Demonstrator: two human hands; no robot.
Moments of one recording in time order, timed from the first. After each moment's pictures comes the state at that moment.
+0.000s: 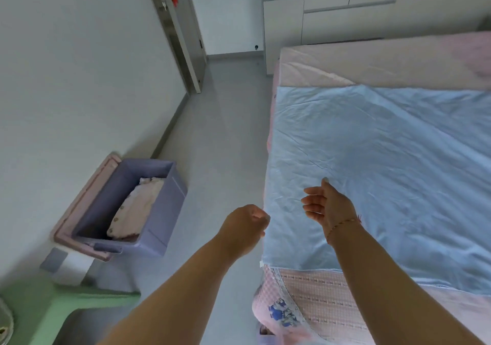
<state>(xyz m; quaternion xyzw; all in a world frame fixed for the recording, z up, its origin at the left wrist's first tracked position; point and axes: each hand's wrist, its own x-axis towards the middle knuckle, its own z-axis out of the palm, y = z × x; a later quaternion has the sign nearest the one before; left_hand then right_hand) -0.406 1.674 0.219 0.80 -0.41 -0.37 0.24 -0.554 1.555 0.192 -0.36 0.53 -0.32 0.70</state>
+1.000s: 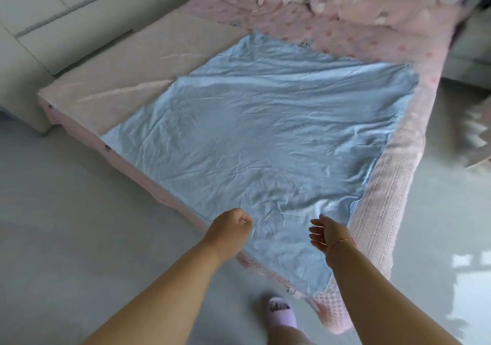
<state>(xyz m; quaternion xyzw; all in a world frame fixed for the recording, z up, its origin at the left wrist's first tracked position) -0.269 1.412 0.147 0.49 -0.75 -0.43 -0.06 -0.456 1.534 0.078 0.14 0.70 -0.52 0.47</state>
